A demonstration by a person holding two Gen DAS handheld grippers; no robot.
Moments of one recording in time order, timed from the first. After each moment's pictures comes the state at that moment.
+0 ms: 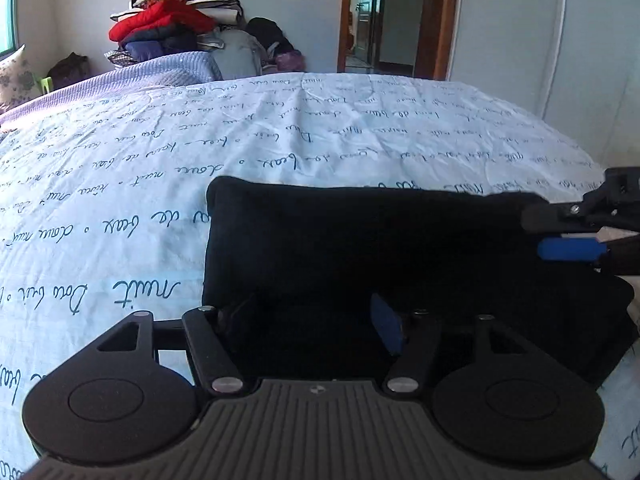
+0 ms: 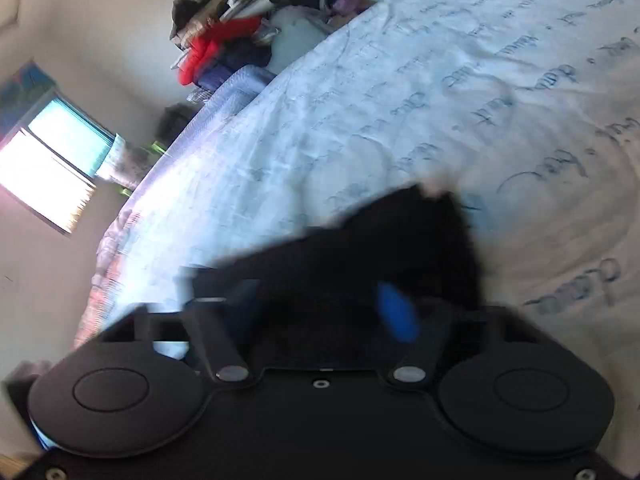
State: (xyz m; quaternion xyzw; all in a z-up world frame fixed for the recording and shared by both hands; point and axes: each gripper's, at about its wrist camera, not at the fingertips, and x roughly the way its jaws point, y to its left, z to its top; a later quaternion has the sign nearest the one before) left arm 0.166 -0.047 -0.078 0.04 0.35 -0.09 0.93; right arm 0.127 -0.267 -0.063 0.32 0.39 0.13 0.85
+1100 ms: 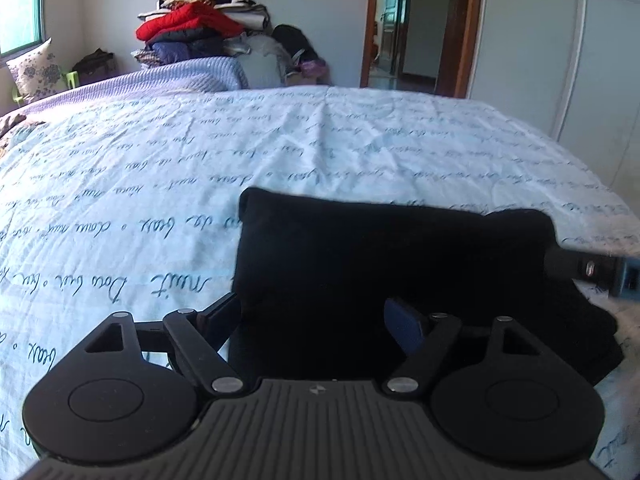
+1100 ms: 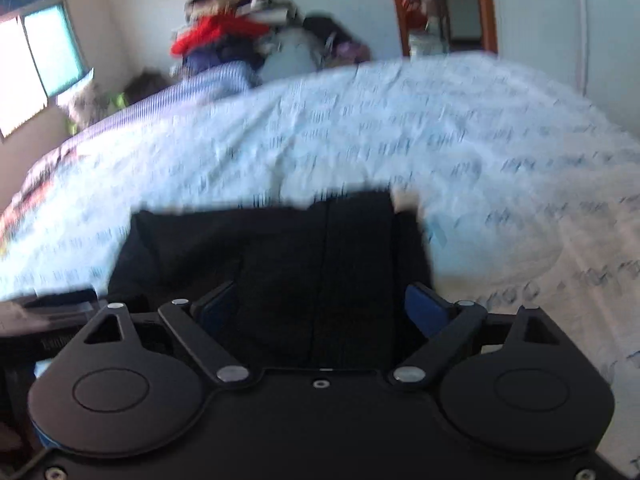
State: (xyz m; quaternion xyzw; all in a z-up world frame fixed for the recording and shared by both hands) left arm 0.145 -0.046 -0.054 0.02 0.33 -0.05 0.94; right arm 0.077 -0.227 -0.028 0.12 0.33 0.04 0.93
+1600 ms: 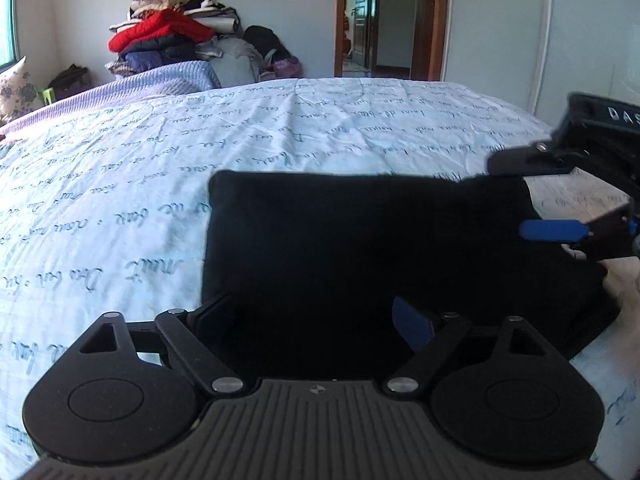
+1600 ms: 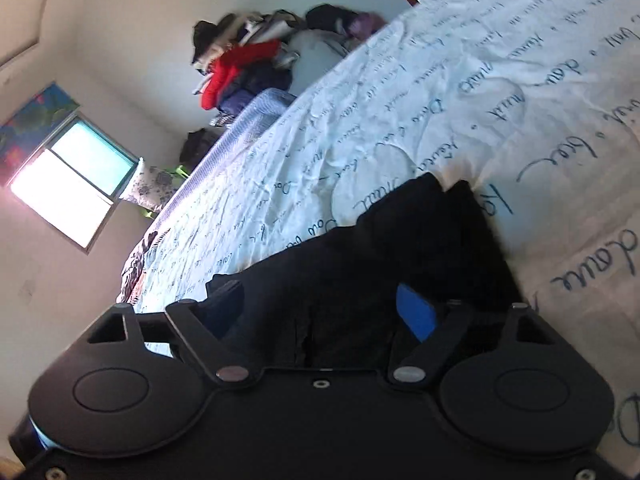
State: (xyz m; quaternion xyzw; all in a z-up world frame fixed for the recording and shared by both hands) left arm 0.136 -0.051 -0.067 0.04 0.34 -0.08 0.94; right arm 0.125 -0.257 -0.056 0.35 0.37 0.12 0.85
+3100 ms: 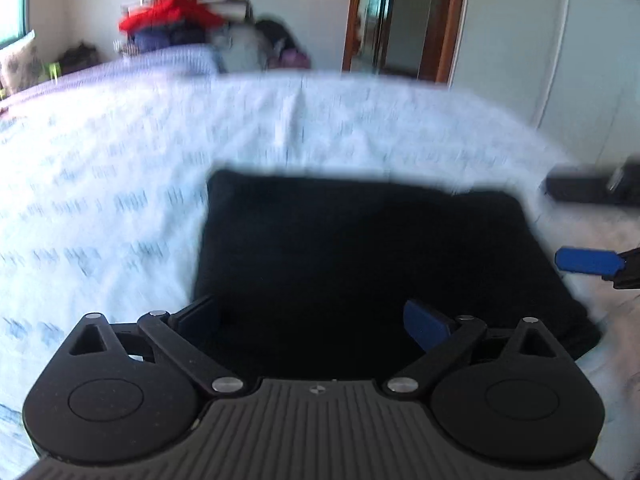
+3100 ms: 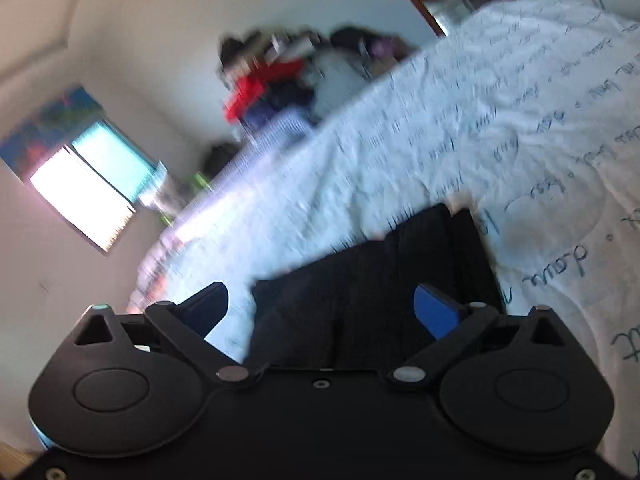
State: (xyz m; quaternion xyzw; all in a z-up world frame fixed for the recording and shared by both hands) left arm 0.141 -0.057 -0.078 0.02 0.36 -0.08 0.93; right arm 0.092 -0.254 -0.040 0.30 0.38 0.14 0.86
